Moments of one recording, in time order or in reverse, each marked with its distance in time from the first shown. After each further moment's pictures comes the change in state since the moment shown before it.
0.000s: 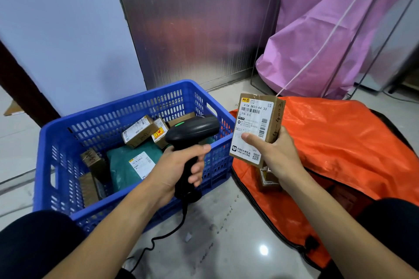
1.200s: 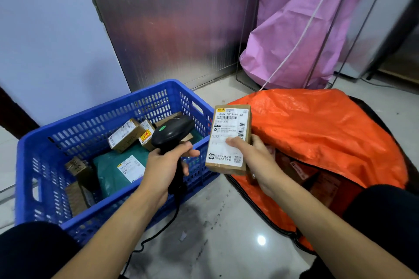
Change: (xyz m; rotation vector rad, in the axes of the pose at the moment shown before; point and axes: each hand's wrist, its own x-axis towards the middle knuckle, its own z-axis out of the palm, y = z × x) left_hand 0.016 -0.015 0.009 0.119 0.363 0.034; right_hand -0.019 0.013 0.004 0.271 -0.166 0.203
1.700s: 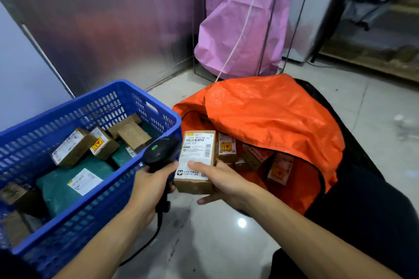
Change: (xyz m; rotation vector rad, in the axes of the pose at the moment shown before) left_hand -0.004 -0.056 0.060 0.114 -0.029 -0.125; right_hand -0.024 0.044 -0.043 -0.059 -0.119 0.275
